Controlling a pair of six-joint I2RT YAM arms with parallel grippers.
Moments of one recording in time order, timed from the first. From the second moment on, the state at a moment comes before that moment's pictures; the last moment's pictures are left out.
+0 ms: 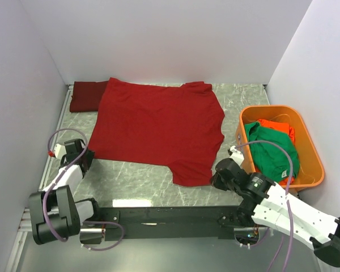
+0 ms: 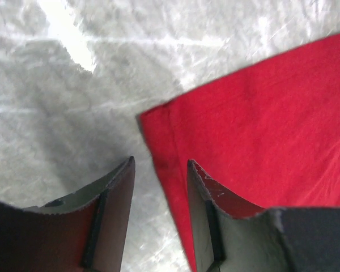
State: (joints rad) left arm 0.25 1.13 0.37 -0.06 -0.16 -1.01; right arm 0.87 0.64 0.51 -0.82 0.30 1.07
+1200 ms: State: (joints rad) left arm 0.20 1.16 0.57 -0.27 -0.36 -1.07; right arm 0.87 0.58 0.62 -0.84 0.31 1.02
